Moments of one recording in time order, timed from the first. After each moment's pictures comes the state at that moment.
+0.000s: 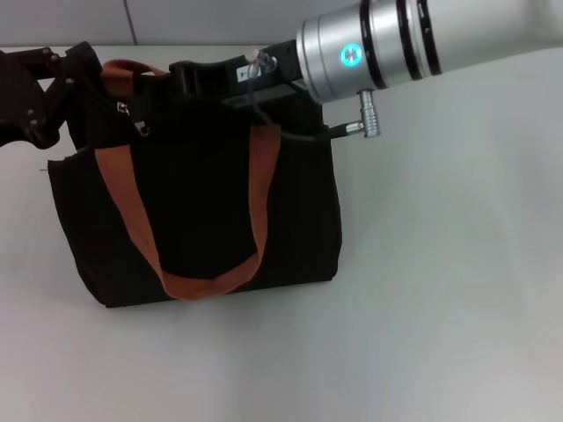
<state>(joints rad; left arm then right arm) -0.47 -2.01 0.39 0.57 1.76 1.75 -1.03 0.92 2.09 -1.49 -0.81 -1.64 -1.12 2.66</state>
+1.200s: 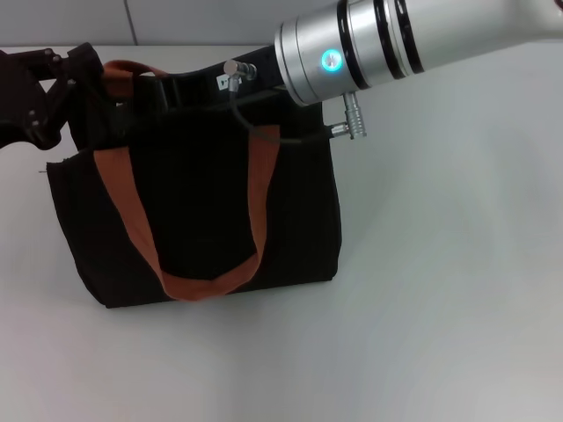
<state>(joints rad) -0.47 -2.01 0.39 0.57 1.76 1.75 -1.03 0.93 2.09 -1.54 -0.85 -1.65 -1.09 2.62</state>
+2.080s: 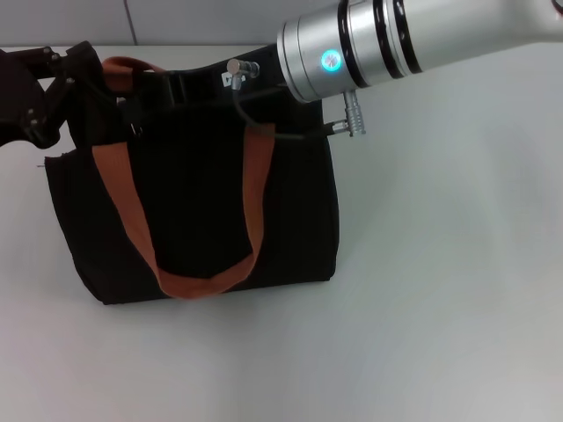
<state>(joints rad) -0.47 -2.01 0.39 0.57 1.76 1.76 -1.03 0.93 2.09 -1.56 -0.85 -1.67 -1.04 2.60</state>
